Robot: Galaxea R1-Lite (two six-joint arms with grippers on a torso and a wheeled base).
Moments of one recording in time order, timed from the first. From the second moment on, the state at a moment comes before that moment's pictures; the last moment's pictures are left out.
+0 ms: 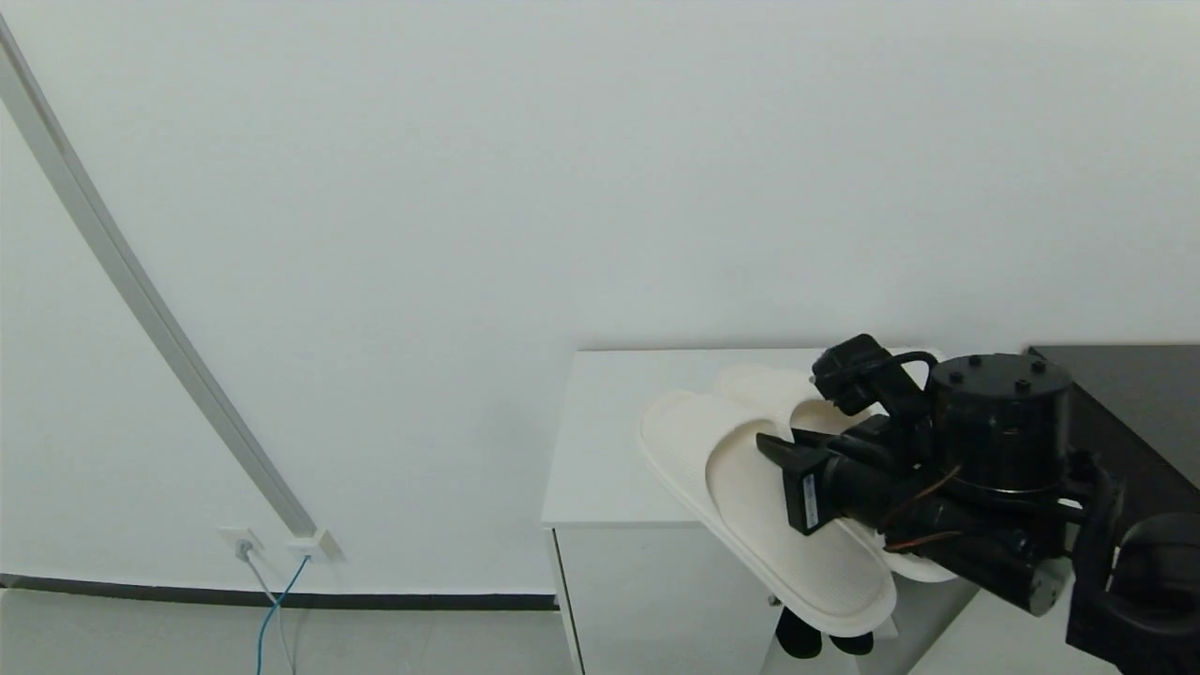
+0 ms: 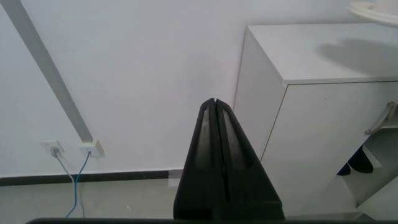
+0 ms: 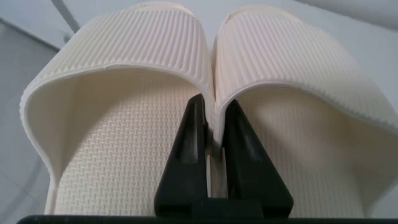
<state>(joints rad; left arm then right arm) 0.00 0.00 0.00 0.00 -0.01 0.00 0.72 1.68 -0.67 -0.79 -0.17 -0.03</state>
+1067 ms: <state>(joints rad) 0.00 0.00 0.00 0.00 -0.01 0.00 0.73 1.68 -0.56 -0.93 -0.14 -0.06</state>
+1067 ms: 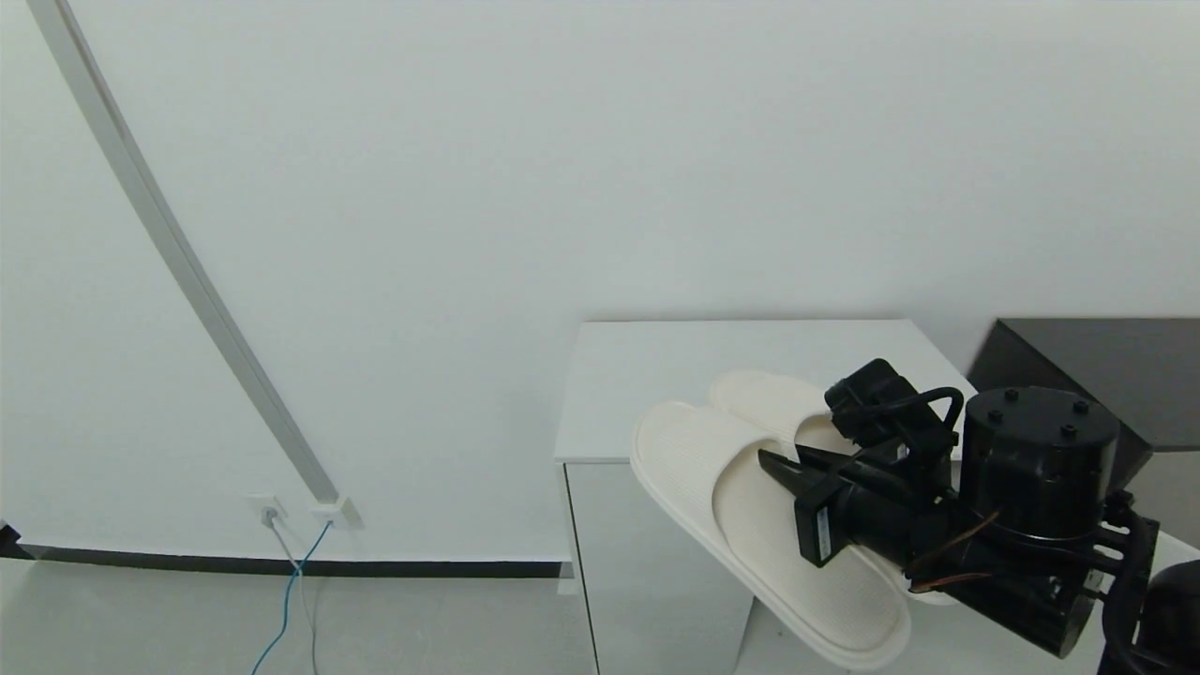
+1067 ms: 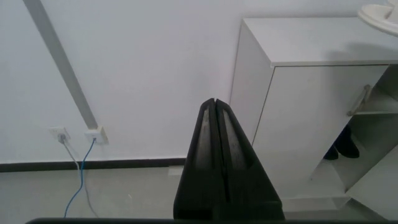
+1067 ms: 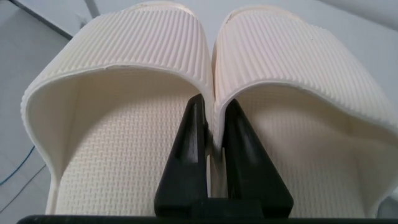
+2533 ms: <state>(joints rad) 0.00 0.00 0.00 0.00 -0.01 0.00 0.77 1.70 -0.55 -0.93 -0.14 -0.04</state>
